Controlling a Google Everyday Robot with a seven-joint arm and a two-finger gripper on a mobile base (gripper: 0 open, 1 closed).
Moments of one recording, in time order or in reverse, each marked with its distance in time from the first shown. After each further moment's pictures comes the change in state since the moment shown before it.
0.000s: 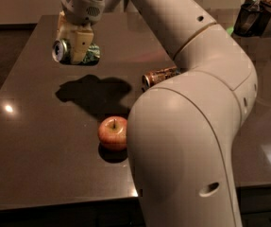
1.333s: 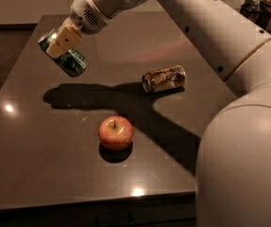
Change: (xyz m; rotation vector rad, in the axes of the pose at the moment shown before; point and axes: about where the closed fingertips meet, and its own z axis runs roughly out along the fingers) arm -0.027 -0.010 -0.012 0.213 -0.408 0.654
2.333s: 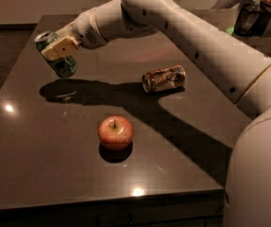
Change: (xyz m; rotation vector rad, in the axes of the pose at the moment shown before) arm 0.002 -0.023 0.024 0.111 -0.259 -0.013
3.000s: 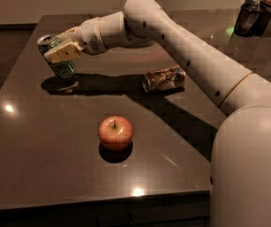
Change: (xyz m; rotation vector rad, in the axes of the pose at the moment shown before) arm 0.015 -0.020 0.021 -0.044 -0.109 -0.025
